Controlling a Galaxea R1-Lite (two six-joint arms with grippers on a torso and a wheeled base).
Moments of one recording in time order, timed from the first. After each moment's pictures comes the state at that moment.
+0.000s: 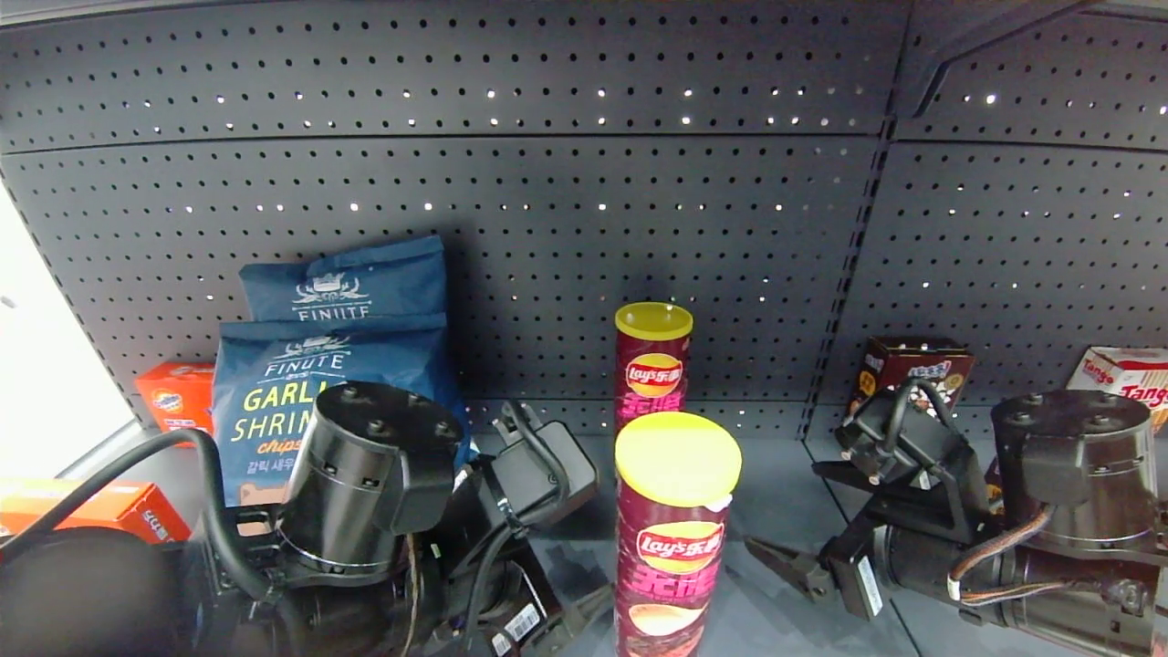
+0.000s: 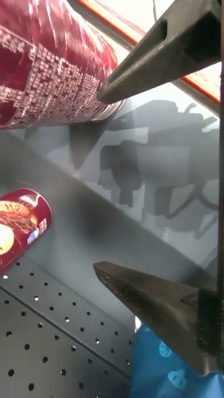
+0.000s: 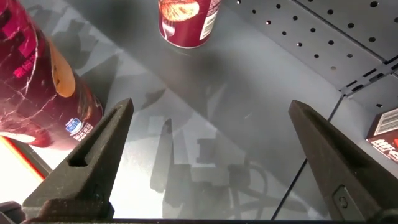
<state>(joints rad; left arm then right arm) -0.79 1.60 -0.70 -0.34 0.07 0.31 0.66 1.49 -0.53 -0.53 -0.06 -0.14</state>
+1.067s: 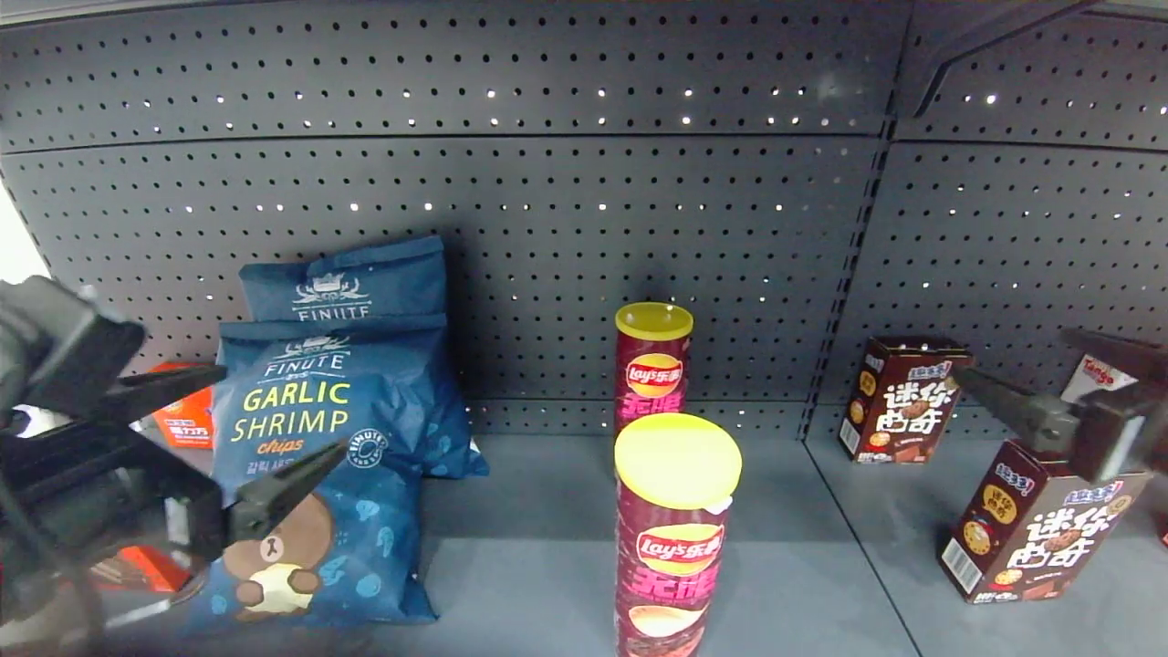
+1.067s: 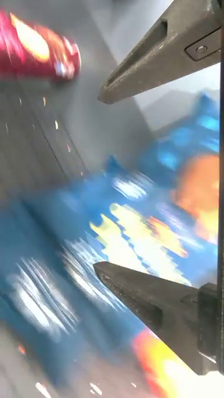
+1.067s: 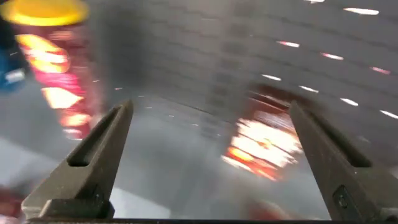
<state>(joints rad) -0.32 1.07 -0.53 -0.33 0.06 0.25 0.31 1.10 -0.53 -0.55 -0.09 -0.14</state>
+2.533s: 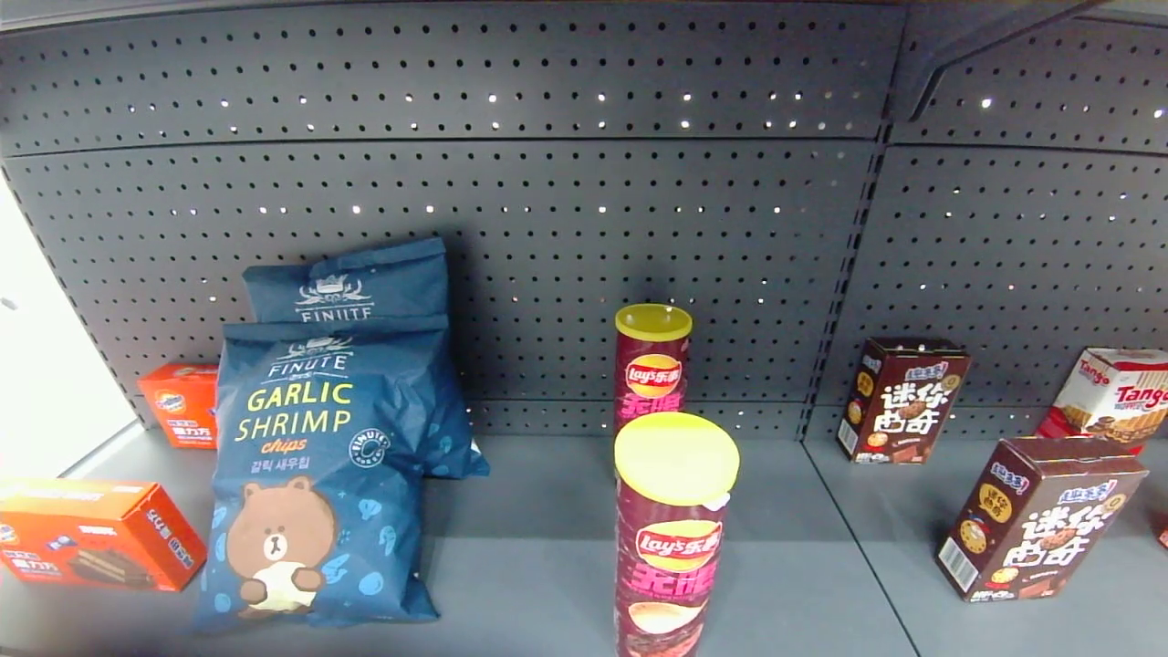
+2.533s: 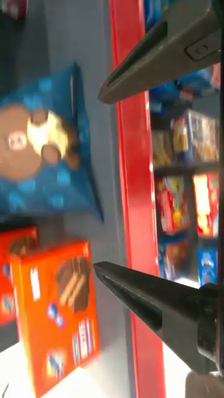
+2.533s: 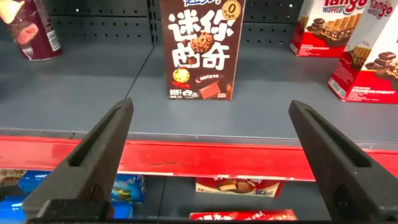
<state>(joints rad) -0.12 0.08 -0.05 0.04 0.04 0.05 0.00 0.00 0.00 -0.01 0.01 -0.01</state>
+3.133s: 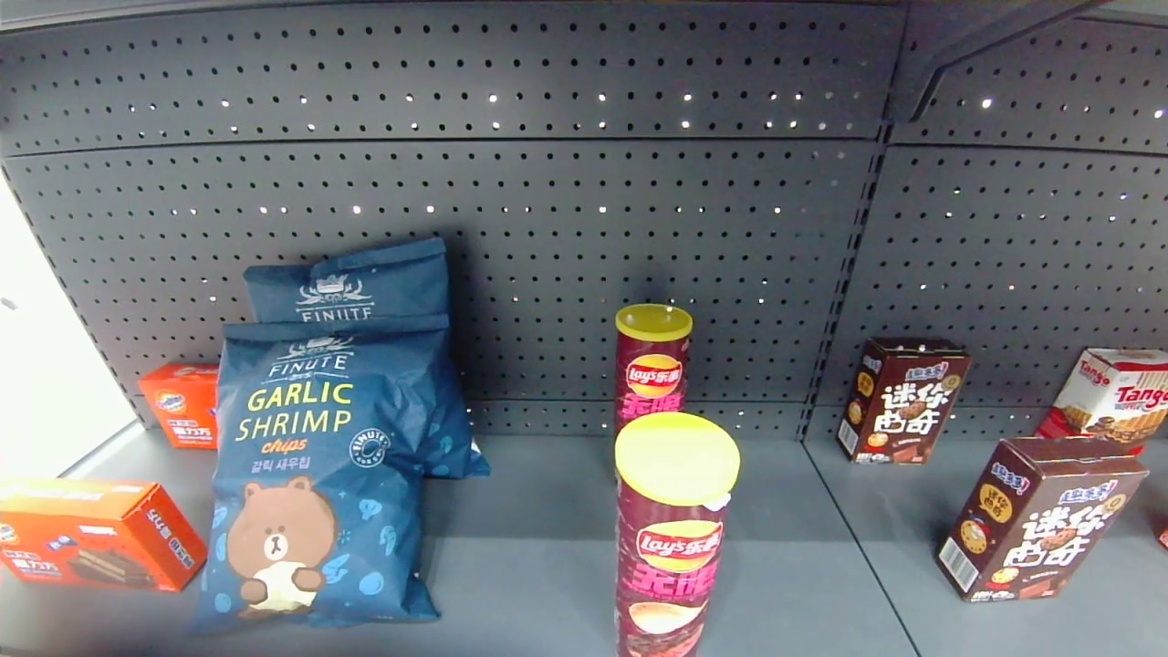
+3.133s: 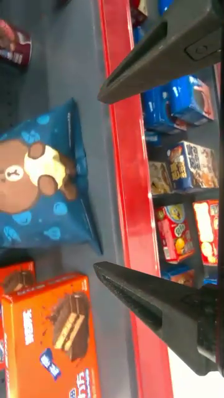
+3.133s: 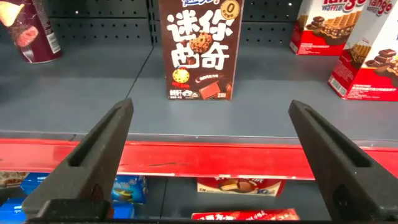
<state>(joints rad) -0.21 0.08 -0.01 0.02 0.06 -0.01 0.00 0.00 0.00 -0.01 0.01 0.00</state>
